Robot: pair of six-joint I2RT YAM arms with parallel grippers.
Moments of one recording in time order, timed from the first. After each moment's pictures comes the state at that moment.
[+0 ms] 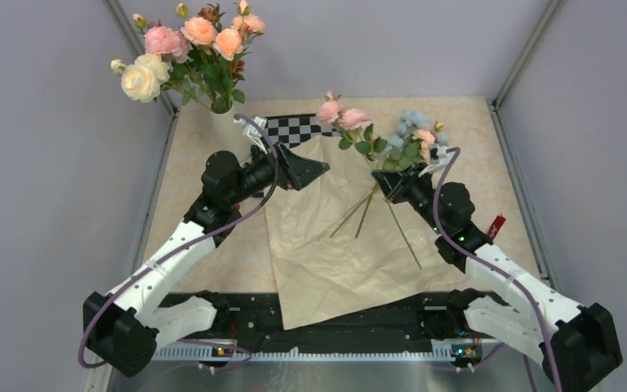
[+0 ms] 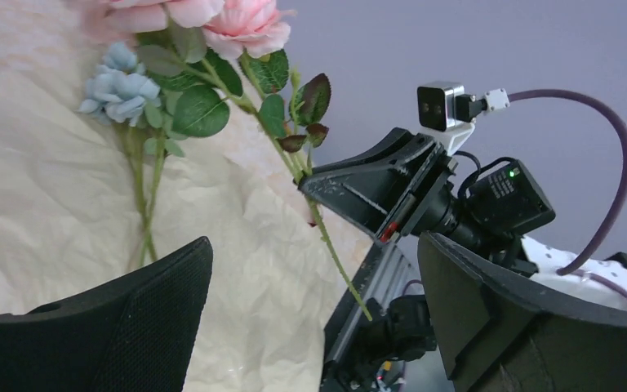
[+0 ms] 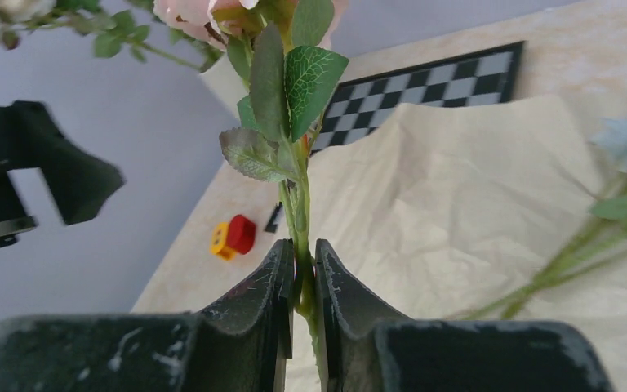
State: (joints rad) left arm -0.48 1.06 0.89 0.21 0.49 -0.74; right arm 0.47 0.89 0.52 0.38 -0.05 0.61
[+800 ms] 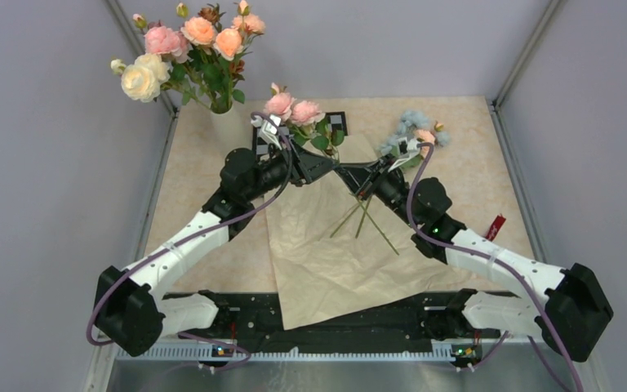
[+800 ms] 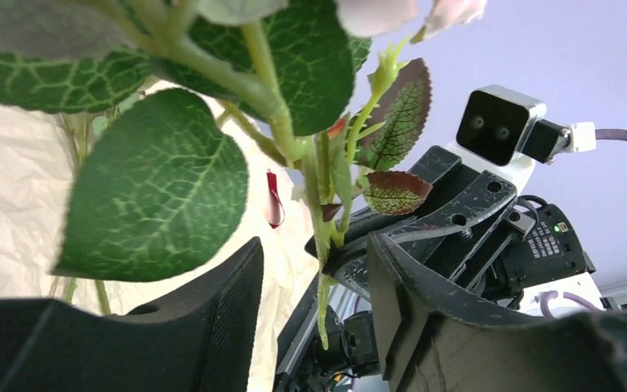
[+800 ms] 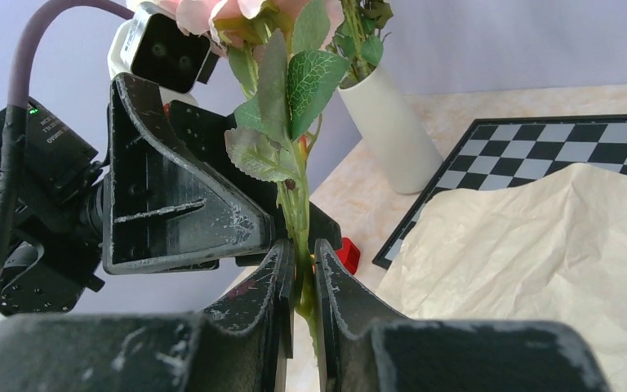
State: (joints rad) left arm -0.56 1.19 0.88 0.38 0.45 -0.95; right arm 0.78 1.10 0.68 0.64 -0.02 0.59
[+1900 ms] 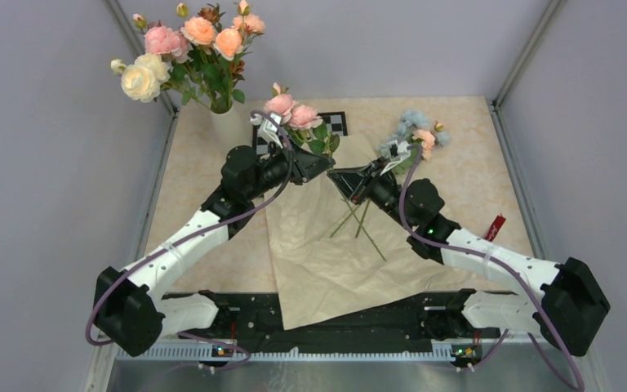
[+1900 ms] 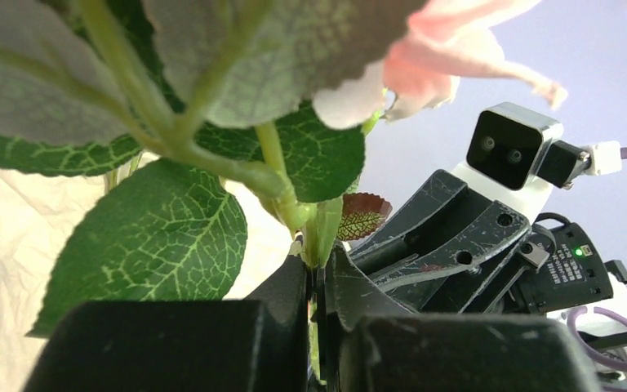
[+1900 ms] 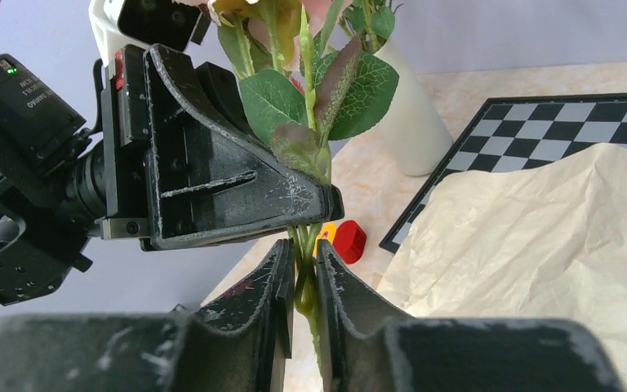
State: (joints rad) left arm -0.57 1.19 0.90 0.33 0.40 -0.90; right arm 0.81 1.13 0.68 0.64 -0.02 0.59
